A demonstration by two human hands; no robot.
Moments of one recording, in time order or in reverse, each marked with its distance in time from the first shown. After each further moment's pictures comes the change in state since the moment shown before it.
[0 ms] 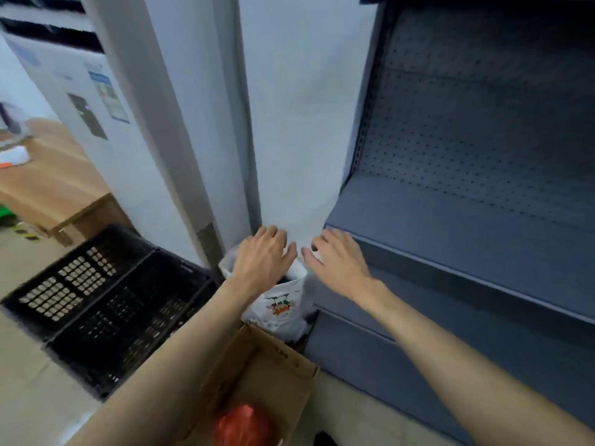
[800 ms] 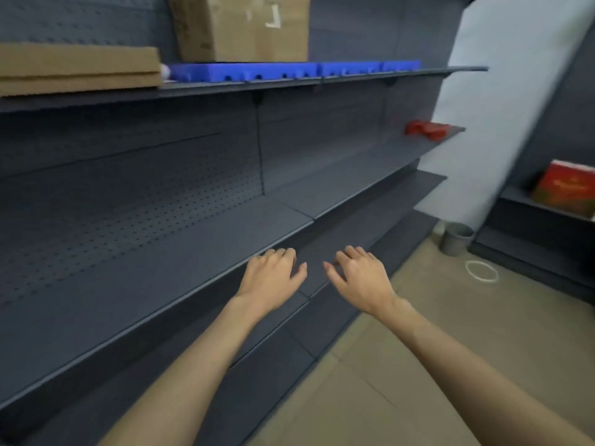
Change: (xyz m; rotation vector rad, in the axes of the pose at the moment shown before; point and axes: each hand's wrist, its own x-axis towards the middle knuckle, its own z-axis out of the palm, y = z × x) left_hand -0.062 0.586 -0.042 -0.422 -0.113 1.157; right_hand -0.505 0.218 -0.264 -0.544 0.234 1.195
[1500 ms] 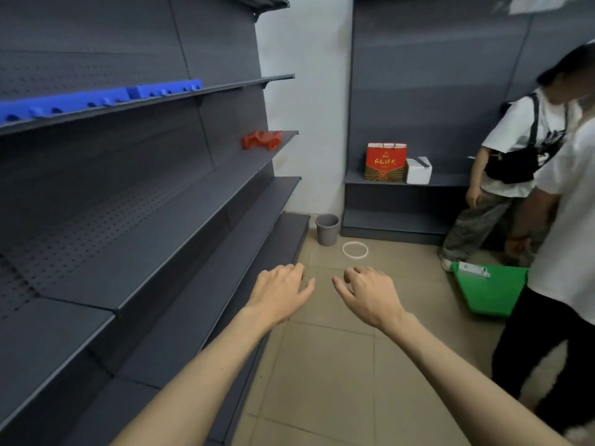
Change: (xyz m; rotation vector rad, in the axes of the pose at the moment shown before) left_hand 0.242 0.342 0.134 -0.099 -0.204 0.505; right_hand -0.069 0.385 -0.035 -0.158 -0.042 0.584
